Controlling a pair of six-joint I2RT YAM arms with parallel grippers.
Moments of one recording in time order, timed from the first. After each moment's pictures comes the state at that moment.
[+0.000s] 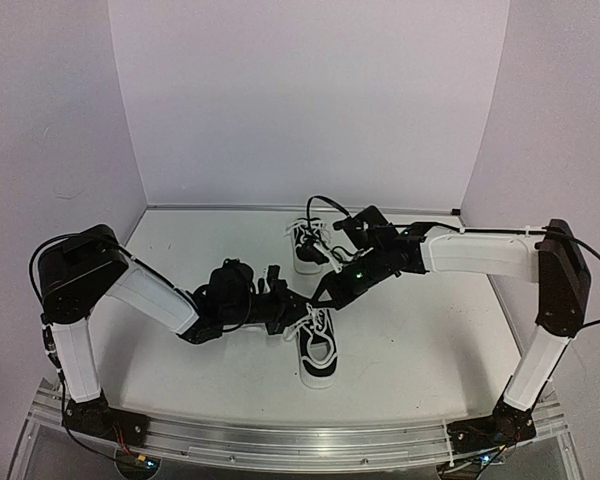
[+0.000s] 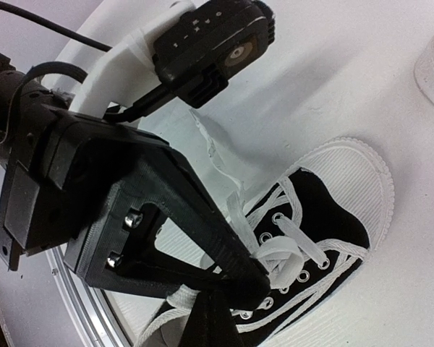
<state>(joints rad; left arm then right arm) -0.94 1.89 0.81 0.83 0.32 -1.45 0.80 1.78 1.29 -0.45 -0.45 0.13</state>
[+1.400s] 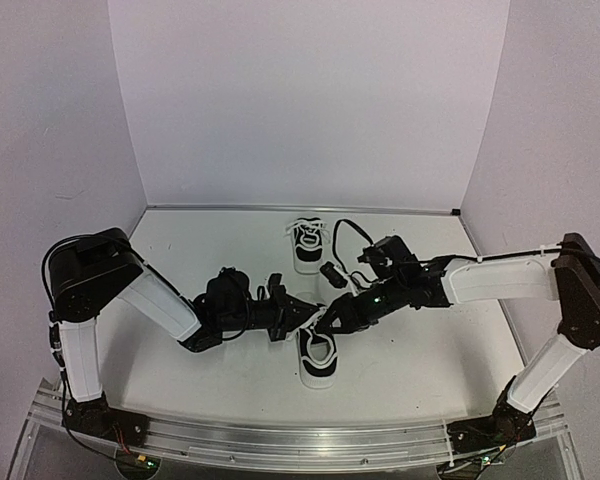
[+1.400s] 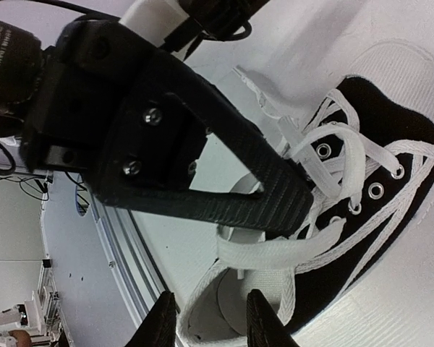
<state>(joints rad) -0.95 1.95 0.77 1.01 0.38 -1.58 0.80 1.62 0.95 -0.15 -0.61 0.42</state>
